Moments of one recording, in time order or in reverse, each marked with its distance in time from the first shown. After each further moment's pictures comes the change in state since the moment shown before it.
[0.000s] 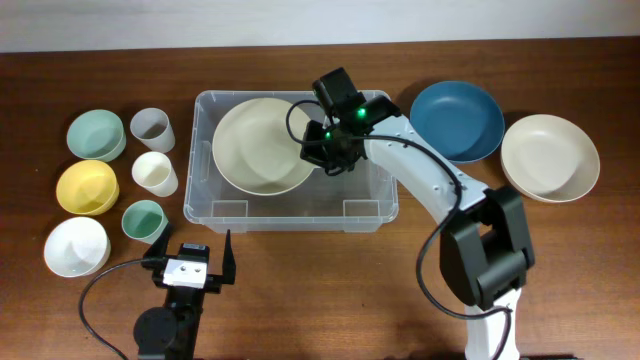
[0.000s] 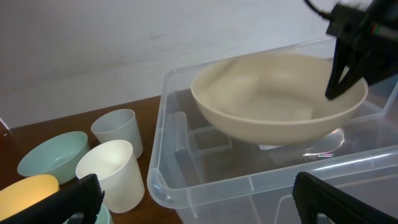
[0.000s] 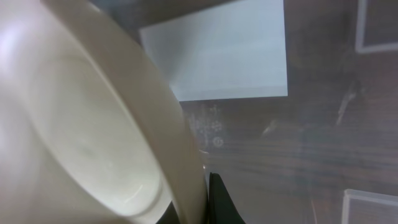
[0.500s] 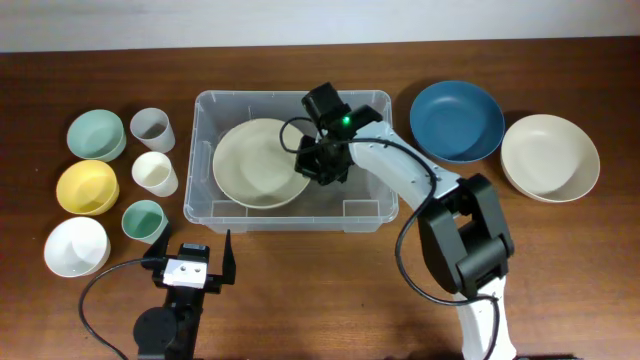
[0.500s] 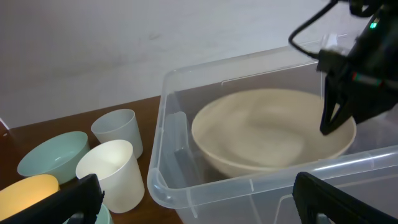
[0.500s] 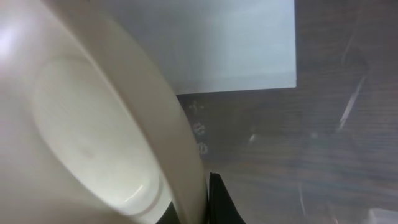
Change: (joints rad) left arm 0.000 0.000 0.000 0.000 0.000 0.000; right arm 0.026 0.095 0.000 0.006 -0.008 0.012
